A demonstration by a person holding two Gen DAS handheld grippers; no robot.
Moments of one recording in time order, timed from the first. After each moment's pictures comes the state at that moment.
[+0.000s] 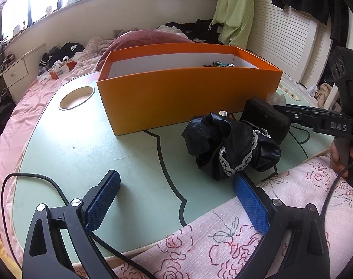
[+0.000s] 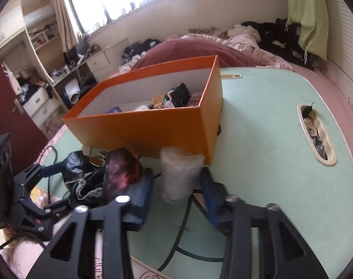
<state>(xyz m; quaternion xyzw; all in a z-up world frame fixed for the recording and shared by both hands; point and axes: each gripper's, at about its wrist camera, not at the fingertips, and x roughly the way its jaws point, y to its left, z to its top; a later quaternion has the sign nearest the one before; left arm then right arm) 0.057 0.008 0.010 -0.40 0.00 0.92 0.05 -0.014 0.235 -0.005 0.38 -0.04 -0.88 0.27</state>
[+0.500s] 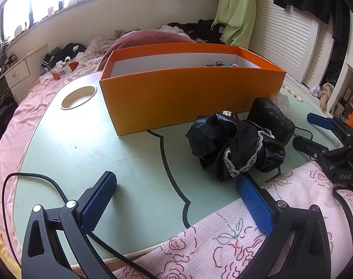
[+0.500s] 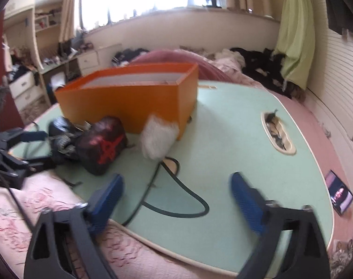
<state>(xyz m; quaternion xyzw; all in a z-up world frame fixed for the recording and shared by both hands) 0.055 0.007 0.012 -0.40 0.00 0.92 0.04 0.032 0.245 -0.019 0.32 0.07 -0.92 0.20</state>
